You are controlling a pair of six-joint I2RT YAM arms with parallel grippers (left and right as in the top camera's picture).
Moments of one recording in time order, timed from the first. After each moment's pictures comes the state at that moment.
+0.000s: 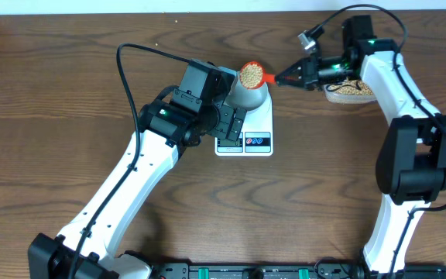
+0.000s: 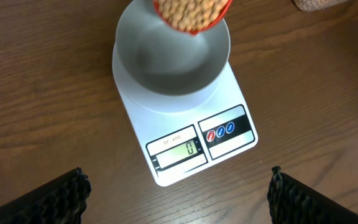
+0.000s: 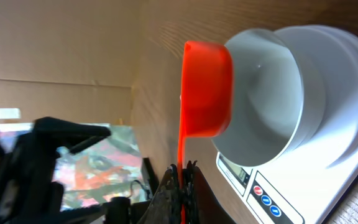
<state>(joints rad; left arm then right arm) -0.47 1.50 1.30 -0.79 0.09 -0.10 0.07 2.15 1.73 -0.88 -1.20 0.03</state>
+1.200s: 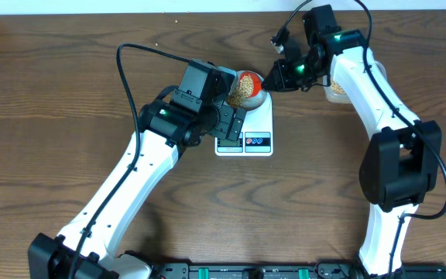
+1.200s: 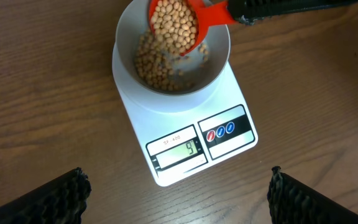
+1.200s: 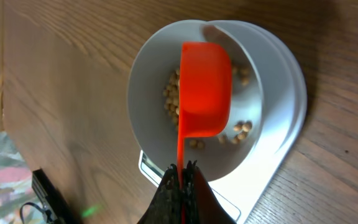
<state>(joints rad) -0.47 1.50 1.30 -0.79 0.09 -0.10 0.24 2.12 1.85 -0.96 -0.66 0.04</state>
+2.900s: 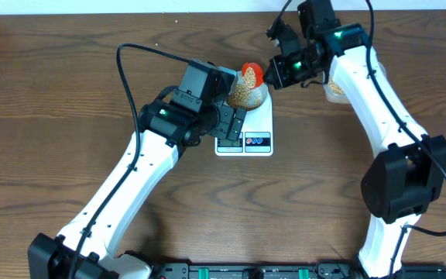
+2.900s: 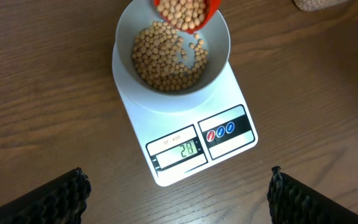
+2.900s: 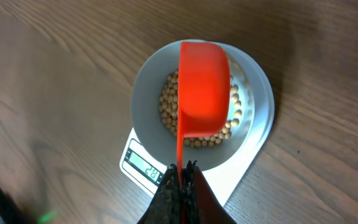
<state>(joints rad) -0.47 1.50 1.30 -0.79 0.09 -0.10 0.31 2.04 1.90 -1.01 -0.47 -0.03</state>
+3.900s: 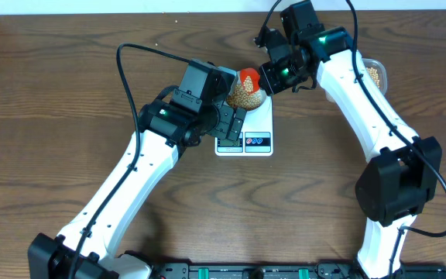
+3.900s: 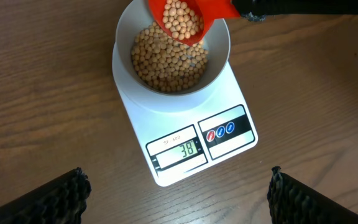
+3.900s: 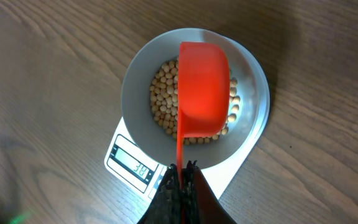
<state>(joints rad) -0.47 1.50 1.30 -0.79 0.09 -0.10 0.36 2.04 1.90 -1.02 -0.36 -0.04</state>
